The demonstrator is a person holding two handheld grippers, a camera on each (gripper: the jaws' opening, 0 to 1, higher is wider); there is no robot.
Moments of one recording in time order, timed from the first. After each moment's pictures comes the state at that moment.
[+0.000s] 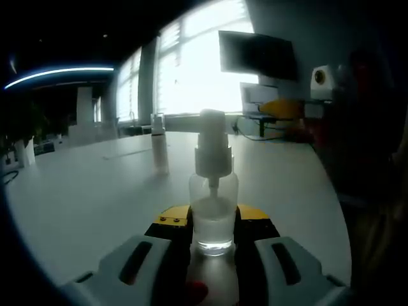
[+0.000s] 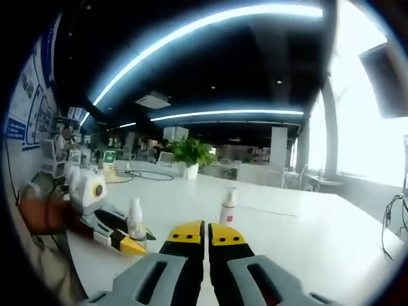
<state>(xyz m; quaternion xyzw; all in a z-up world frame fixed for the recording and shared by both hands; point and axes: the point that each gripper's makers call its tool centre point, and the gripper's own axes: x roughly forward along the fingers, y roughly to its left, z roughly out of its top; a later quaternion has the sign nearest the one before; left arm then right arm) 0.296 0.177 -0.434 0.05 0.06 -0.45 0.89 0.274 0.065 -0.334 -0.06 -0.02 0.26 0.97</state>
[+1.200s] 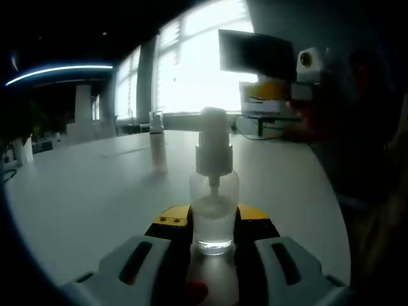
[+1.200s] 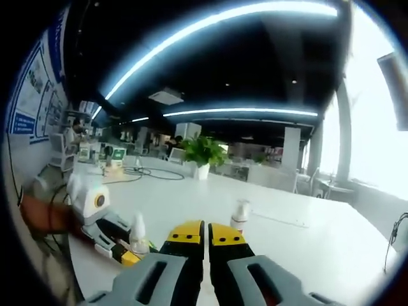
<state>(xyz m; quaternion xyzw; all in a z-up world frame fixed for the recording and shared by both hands) 0.296 0.174 -0.436 0.05 0.07 -0.45 0.89 0.293 0.092 -0.315 -0.08 -0.01 0.29 0.95</state>
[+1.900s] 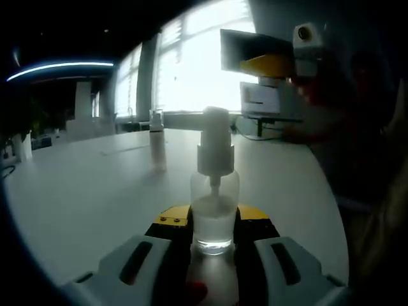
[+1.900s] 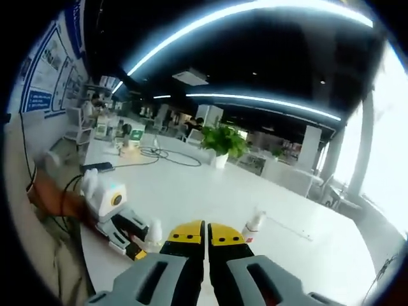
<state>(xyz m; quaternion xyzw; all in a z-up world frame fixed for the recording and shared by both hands) 0.296 0.172 -0.436 0.04 0.08 -0.45 0.89 0.286 0.125 -0.292 -0.17 0.04 0.35 0.92</state>
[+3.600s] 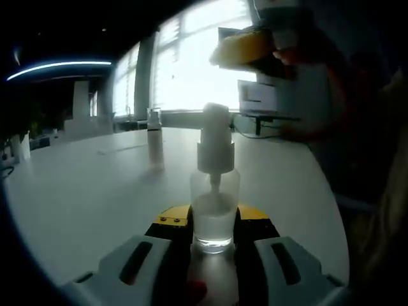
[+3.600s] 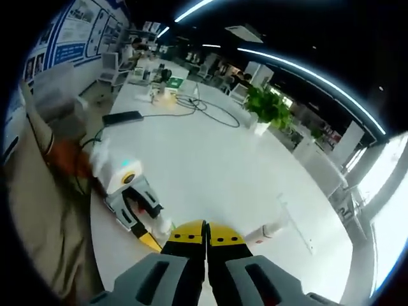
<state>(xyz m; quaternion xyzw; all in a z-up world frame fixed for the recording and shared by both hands) 0.296 0.172 -0.439 0.05 0.08 -0.46 0.88 0.302 0.166 -0.304 -0.34 0.17 0.42 0.82</state>
